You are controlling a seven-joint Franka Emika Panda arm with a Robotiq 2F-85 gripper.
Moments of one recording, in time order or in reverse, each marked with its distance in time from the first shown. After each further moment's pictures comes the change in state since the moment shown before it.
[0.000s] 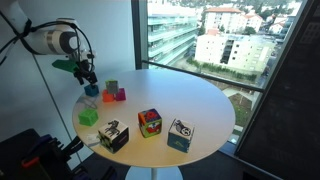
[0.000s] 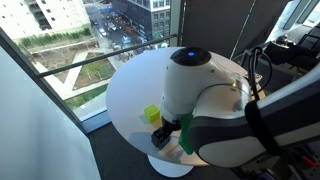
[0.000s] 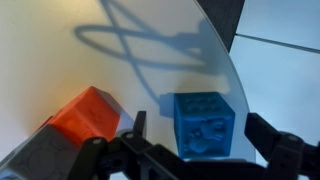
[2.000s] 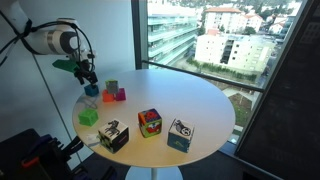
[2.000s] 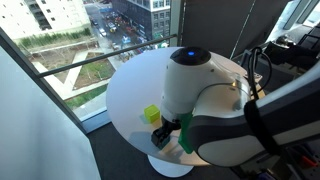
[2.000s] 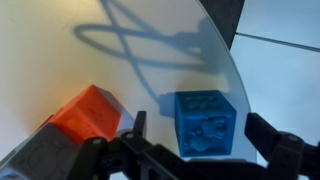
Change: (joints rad) arm 0.000 0.002 -0.003 0.003 0.000 0.002 0.000
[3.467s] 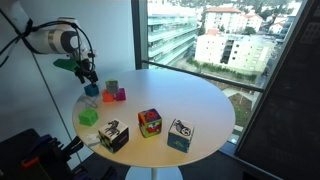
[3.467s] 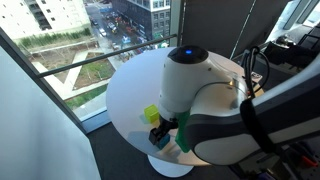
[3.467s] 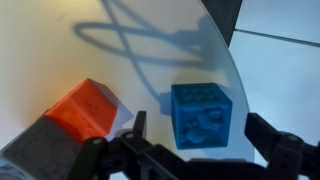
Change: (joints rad) arm 0.004 0.009 -0.002 0.020 0.000 0.000 0.009
